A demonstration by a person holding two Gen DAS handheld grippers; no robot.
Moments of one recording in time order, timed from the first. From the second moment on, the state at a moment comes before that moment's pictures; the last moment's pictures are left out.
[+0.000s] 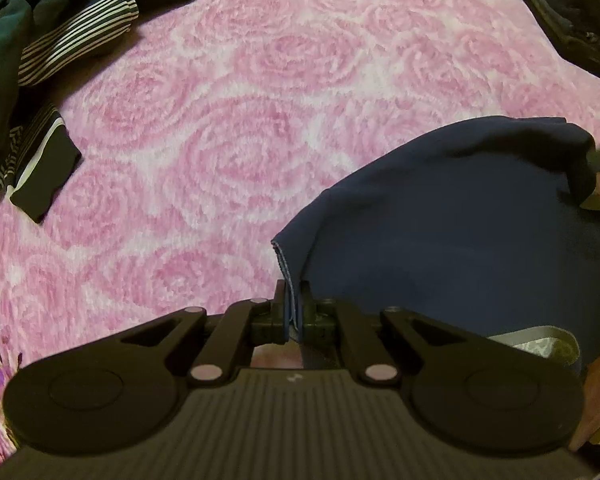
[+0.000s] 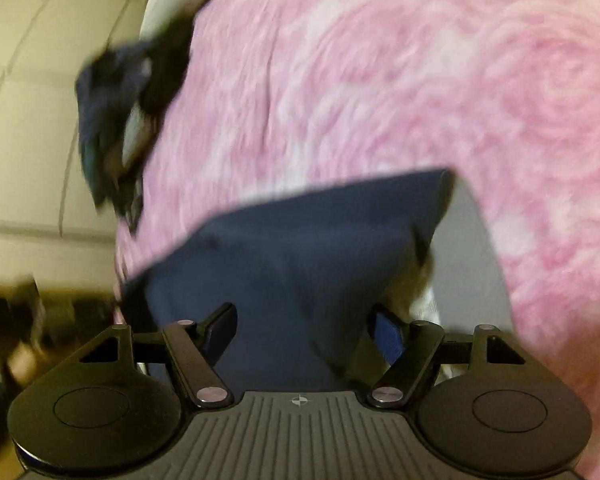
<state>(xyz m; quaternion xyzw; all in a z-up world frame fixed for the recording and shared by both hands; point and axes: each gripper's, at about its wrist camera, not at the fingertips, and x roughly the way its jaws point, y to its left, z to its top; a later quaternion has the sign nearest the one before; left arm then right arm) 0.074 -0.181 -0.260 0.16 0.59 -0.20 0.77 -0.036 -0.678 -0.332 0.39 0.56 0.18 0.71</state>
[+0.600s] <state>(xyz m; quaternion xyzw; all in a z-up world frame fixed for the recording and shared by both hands) 0.095 -0.189 -0.254 0.14 0.58 -0.20 0.78 0.017 -0.713 -0.295 0.44 0.41 0.19 0.78</state>
